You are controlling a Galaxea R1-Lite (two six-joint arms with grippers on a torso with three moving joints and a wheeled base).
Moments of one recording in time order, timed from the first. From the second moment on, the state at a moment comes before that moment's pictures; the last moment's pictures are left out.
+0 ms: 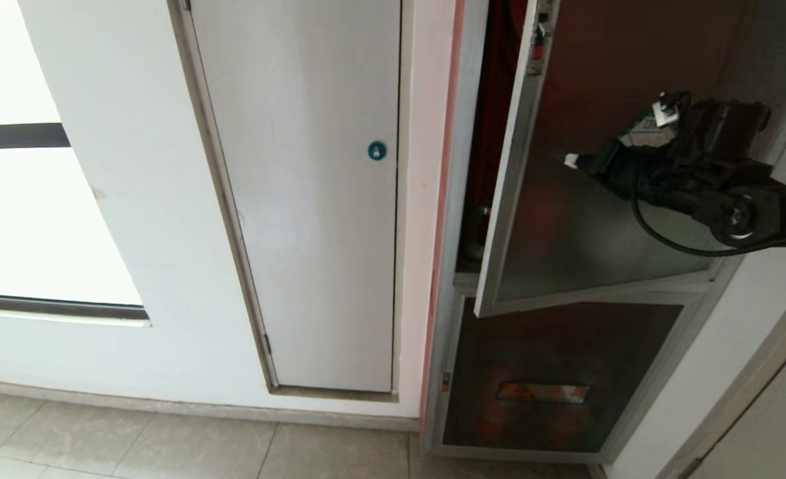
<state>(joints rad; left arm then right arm) 0.00 0.00 0.00 -0.02 -0.01 0.02 -0.05 2.03 -1.55 -0.48 0.38 0.48</state>
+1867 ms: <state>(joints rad) 0.00 0.00 0.00 -0.02 -0.01 0.02 0.07 0.99 -0.57 -0.25 0.45 0.20</state>
